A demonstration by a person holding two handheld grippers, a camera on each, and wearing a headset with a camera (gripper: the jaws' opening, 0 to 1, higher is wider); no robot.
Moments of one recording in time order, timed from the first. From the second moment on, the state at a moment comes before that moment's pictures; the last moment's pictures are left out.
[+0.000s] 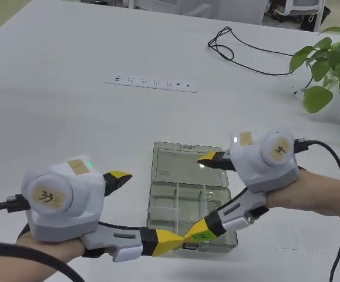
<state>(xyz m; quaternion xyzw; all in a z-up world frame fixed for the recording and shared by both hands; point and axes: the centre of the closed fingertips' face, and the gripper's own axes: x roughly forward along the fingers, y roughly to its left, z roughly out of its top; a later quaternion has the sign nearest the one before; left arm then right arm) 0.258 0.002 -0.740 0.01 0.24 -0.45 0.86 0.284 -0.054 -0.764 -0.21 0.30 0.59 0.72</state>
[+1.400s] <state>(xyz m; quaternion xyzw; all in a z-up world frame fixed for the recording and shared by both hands) 0.265 -0.004 -0.741 0.01 0.25 -0.45 0.86 0.261 -0.220 -0.800 -0.25 0.40 0.51 0.72</state>
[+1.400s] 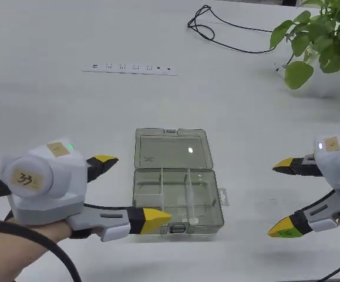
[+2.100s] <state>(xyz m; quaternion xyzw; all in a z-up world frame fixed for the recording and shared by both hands) 0.261 0.006 -0.743 0.01 0.25 -0.44 0.86 0.256 -0.236 -0.832 -0.37 0.43 0.55 0.62</state>
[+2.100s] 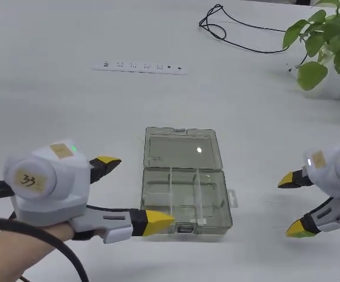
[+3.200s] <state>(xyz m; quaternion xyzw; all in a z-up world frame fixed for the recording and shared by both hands) 0.259 0.019 -0.746 0.02 0.26 -0.43 0.86 0.262 -0.246 -0.857 -0.46 0.43 0.56 0.54</state>
